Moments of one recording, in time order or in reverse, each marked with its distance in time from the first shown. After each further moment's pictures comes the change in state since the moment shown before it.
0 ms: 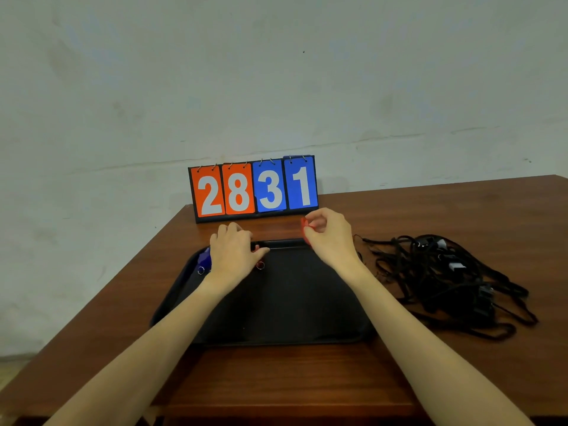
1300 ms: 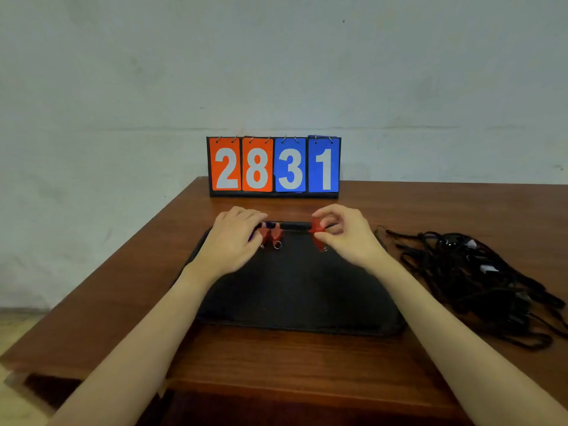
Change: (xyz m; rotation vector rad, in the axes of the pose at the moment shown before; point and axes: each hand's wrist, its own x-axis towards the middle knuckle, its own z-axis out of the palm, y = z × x) left_hand -0.021 -0.048 -0.018 -0.185 -0.116 0.257; right_hand -0.014 -0.011 0.003 -0.089 -0.328 -0.013
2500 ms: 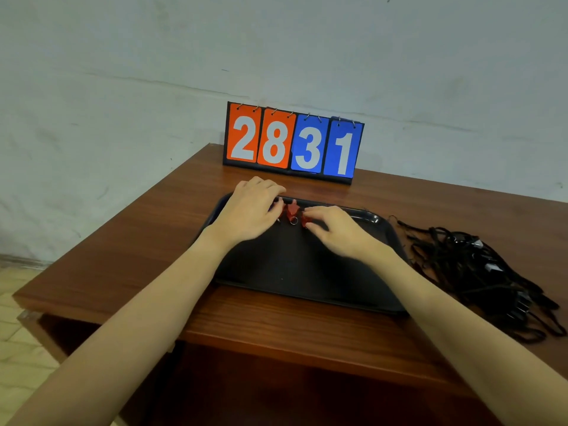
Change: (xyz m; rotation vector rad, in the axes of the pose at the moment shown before) left_hand -0.007 -0.006 0.001 -0.087 0.079 -0.002; right_hand 0.013 -0.002 0.045 -0.632 -0.275 -0.217
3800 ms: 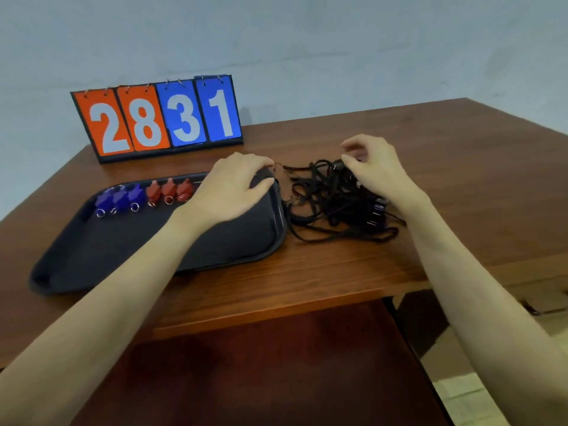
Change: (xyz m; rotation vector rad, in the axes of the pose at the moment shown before) left_hand 0.027 0.183 0.030 -0.032 -0.128 0.339; right_hand -0.160 0.178 -0.085 0.303 0.502 0.414
